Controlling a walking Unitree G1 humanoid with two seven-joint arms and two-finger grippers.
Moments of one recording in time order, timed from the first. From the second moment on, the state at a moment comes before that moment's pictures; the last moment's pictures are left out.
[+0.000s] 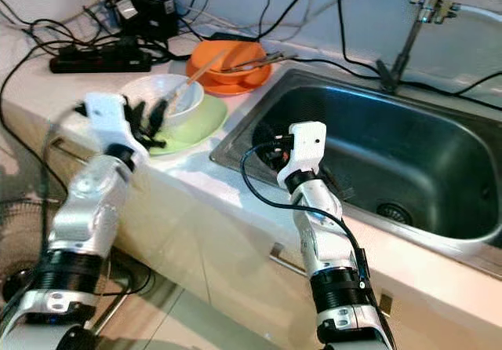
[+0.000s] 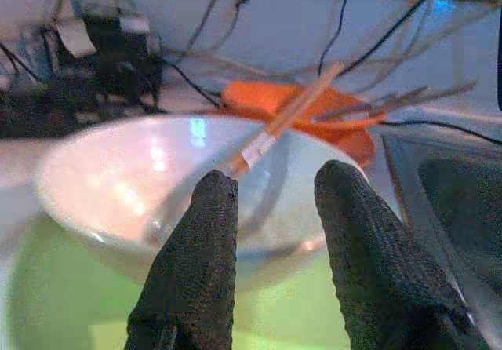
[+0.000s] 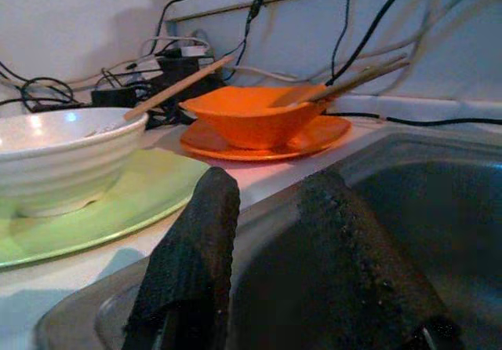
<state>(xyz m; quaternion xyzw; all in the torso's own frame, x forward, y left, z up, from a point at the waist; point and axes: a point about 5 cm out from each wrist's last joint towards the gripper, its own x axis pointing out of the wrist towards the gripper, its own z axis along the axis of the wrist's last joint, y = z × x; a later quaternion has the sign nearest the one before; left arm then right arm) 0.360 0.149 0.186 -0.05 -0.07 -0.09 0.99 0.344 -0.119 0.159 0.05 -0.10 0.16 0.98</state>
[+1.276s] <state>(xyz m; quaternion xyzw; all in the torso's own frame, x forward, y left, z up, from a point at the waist) 0.356 0.178 0.199 -0.08 -0.11 -0.06 0.99 0.345 -0.122 0.159 0.05 -0.10 0.15 0.98</state>
